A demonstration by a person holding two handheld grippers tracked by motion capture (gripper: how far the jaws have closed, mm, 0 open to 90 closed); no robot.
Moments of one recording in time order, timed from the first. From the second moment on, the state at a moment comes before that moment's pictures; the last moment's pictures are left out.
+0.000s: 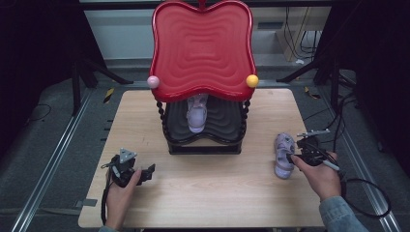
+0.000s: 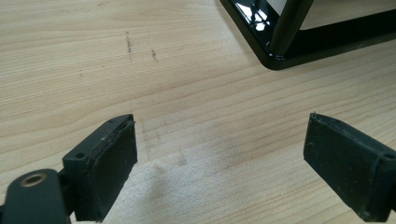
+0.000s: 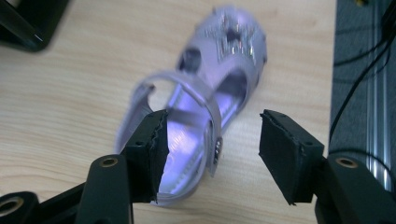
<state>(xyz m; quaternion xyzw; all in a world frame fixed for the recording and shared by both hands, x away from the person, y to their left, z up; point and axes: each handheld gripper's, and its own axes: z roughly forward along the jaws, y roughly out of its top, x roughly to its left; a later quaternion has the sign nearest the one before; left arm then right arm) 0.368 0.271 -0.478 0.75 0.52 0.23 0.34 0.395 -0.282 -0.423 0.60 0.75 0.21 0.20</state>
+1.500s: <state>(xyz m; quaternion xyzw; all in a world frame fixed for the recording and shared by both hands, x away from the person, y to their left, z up) 0.368 0.276 -0.482 0.74 0.53 0.24 0.33 0.364 -0.179 -0.427 0.39 0.89 0.21 0.06</state>
